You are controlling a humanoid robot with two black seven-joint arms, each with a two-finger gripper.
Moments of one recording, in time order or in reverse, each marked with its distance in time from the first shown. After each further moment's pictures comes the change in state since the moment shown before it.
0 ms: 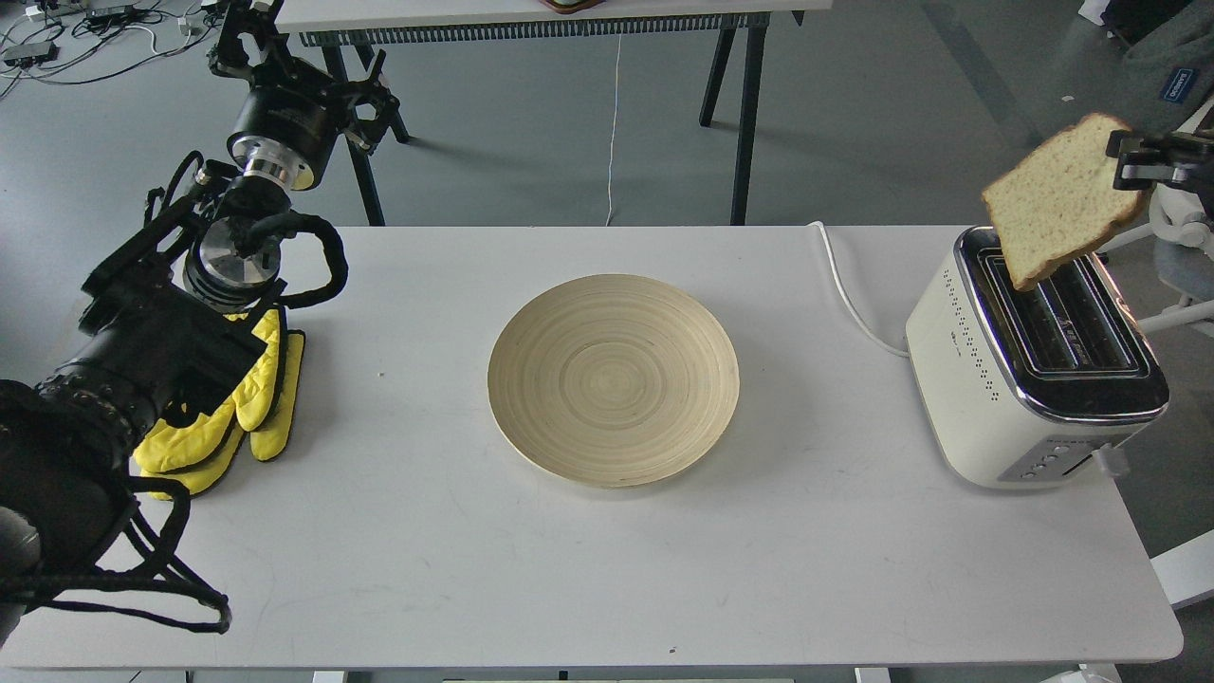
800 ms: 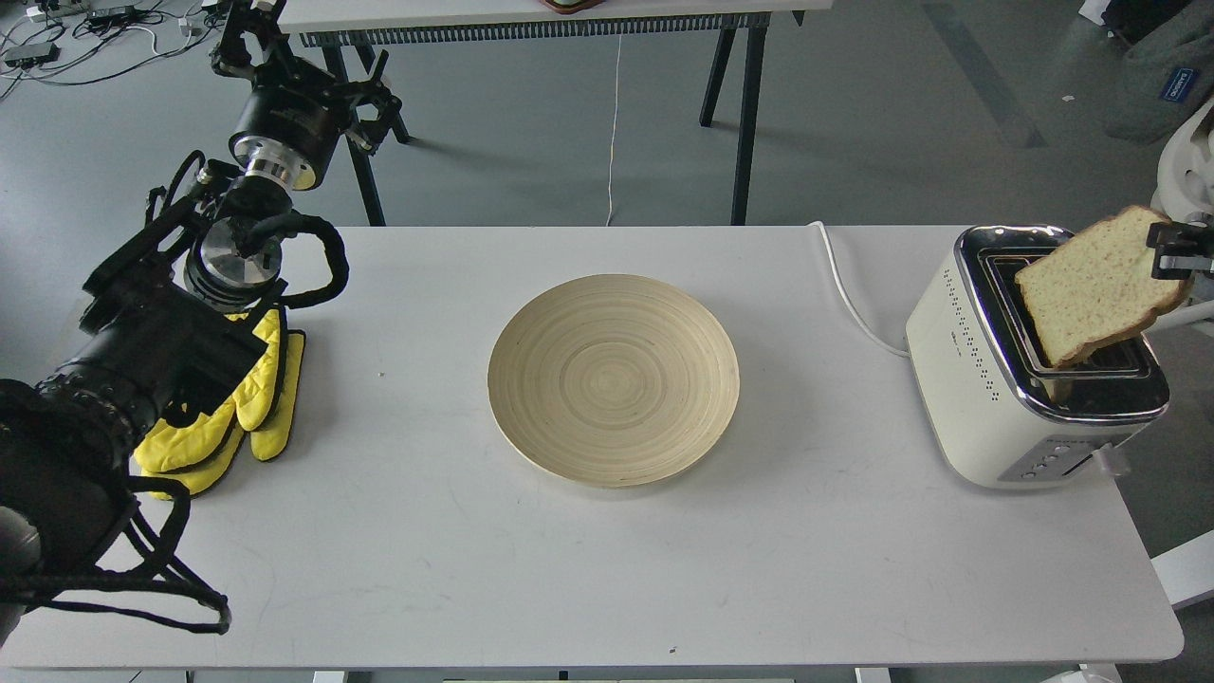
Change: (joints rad) left arm -0.001 0.000 0.006 -0.001 0.003 -0.003 0.000; right arm -0.108 -0.057 0.001 0.031 -0.049 0.002 -0.012
